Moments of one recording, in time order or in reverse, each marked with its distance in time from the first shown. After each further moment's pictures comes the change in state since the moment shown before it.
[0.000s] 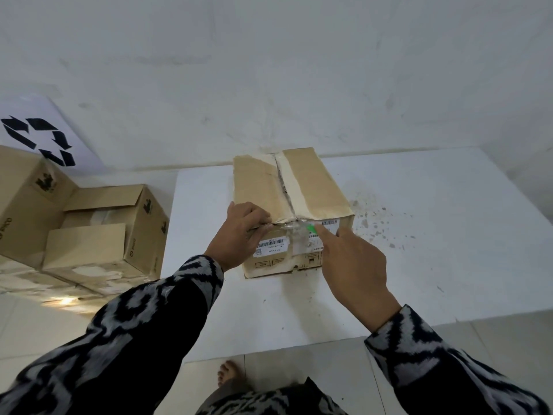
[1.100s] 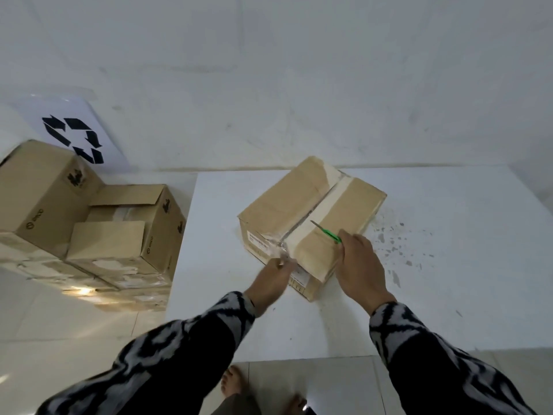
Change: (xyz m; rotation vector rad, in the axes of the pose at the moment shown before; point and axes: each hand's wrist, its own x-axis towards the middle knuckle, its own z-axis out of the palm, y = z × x) left_hand -0.028 0.058 0.042 -0.543 -0.303 -1.148; right_hand 0.045 0.022 0.061 0.408 -0.017 0.033
